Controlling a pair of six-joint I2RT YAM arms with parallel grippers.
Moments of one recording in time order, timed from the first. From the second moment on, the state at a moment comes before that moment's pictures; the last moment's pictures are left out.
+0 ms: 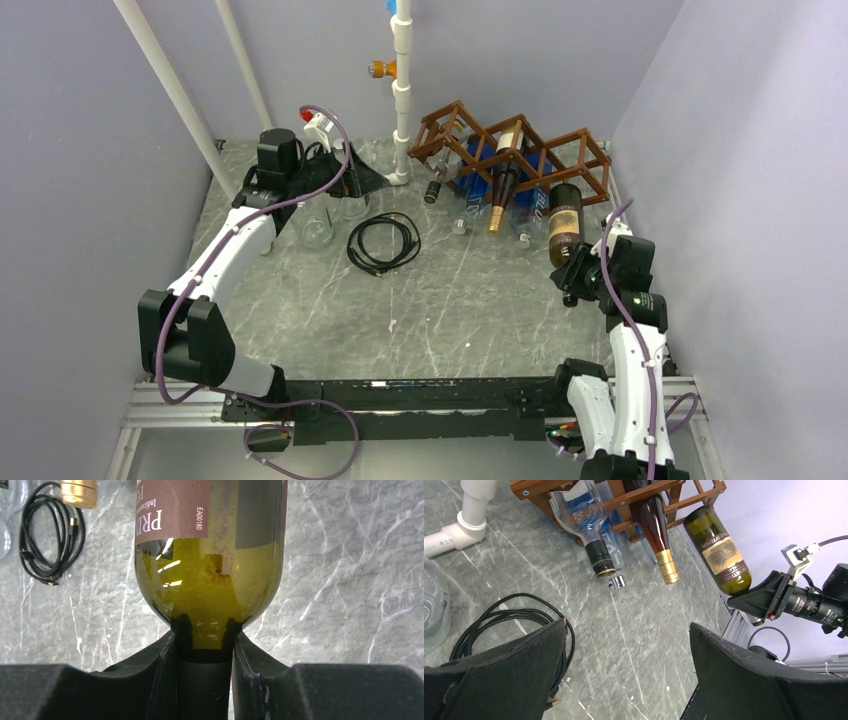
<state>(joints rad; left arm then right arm) -0.21 1.44 1.21 -0.07 0.74 -0.46 -0.23 0.72 0.72 -0.77 -0.32 0.22</state>
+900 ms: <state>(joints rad) -0.30 1.39 1.22 -0.08 0.75 -0.35 -0.24 0.66 0.95 -0.92 -0.47 0.16</state>
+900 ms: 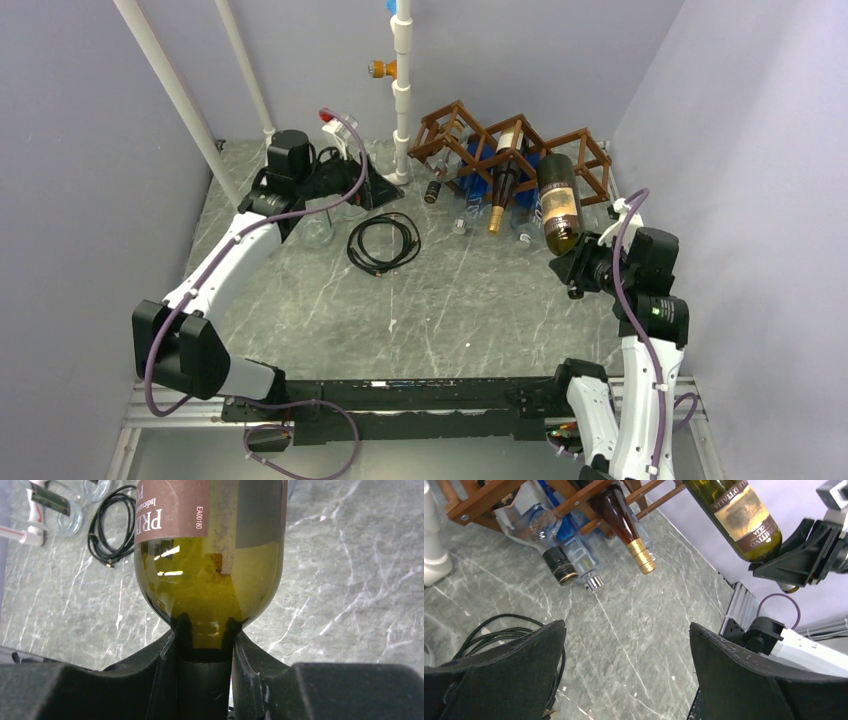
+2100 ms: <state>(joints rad) -0.48 1.18 1.10 -0.10 0.73 0.13 0.01 1.08 1.28 -1.25 -0.76 -0.68</state>
